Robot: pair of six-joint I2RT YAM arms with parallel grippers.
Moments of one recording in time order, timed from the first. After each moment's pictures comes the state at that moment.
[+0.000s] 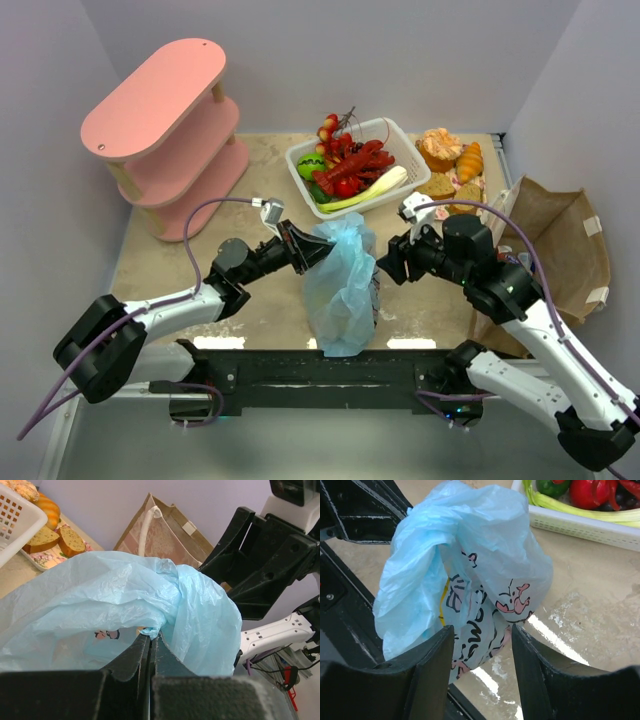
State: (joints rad) left arm -0.71 1.25 0.47 0.99 0.40 -0.75; right arm 0.63 0.80 0.98 -0.66 -0.15 0.06
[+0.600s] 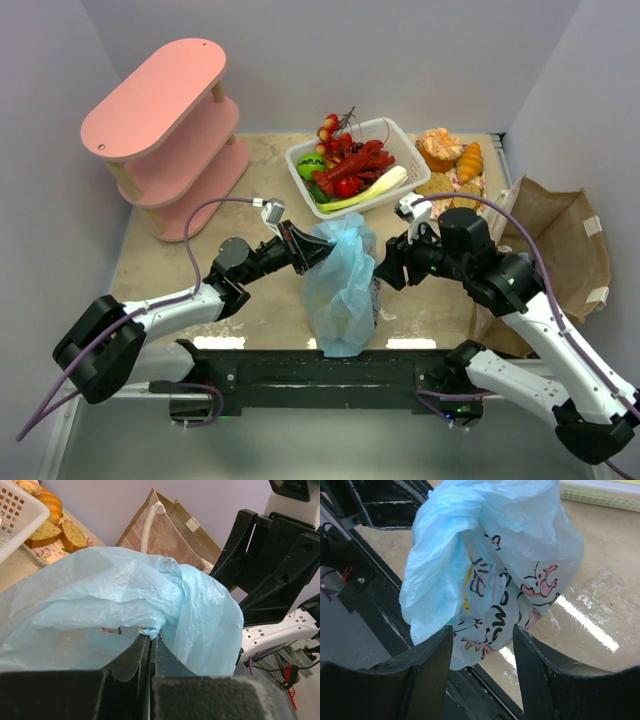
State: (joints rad) left arm -0.71 1.24 0.47 0.95 0.40 -0.74; right arm 0.63 0.86 1.07 -0.80 -0.23 0.13
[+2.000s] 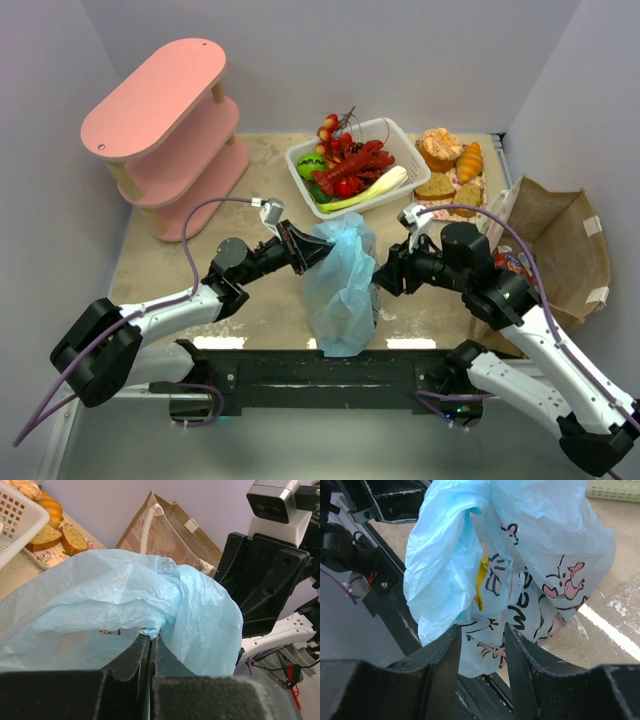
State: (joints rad) left arm -0.71 1.22 0.47 0.94 0.40 -0.73; right arm 0.63 0.77 0.91 -0.65 -0.31 0.23
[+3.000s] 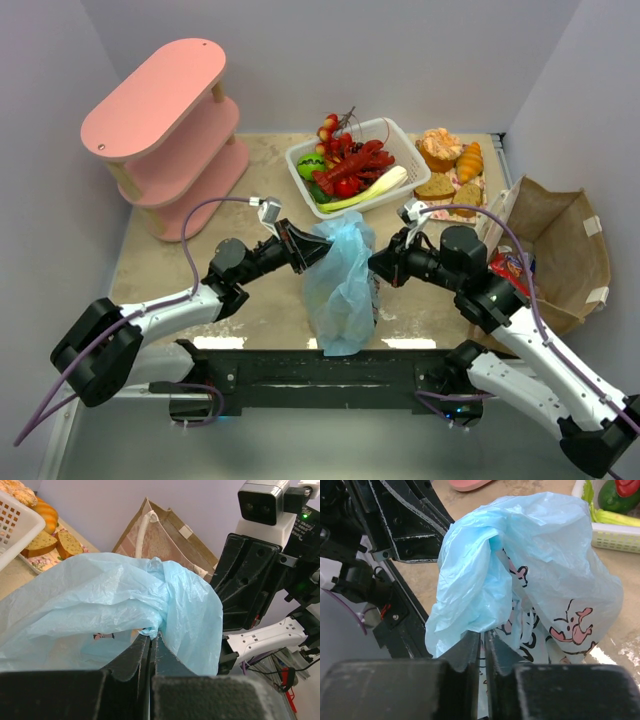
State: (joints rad) left arm -0.71 1.22 0.47 0.98 0.41 -0.76; right arm 0.63 0.75 0.77 -0.33 -0.34 0.30
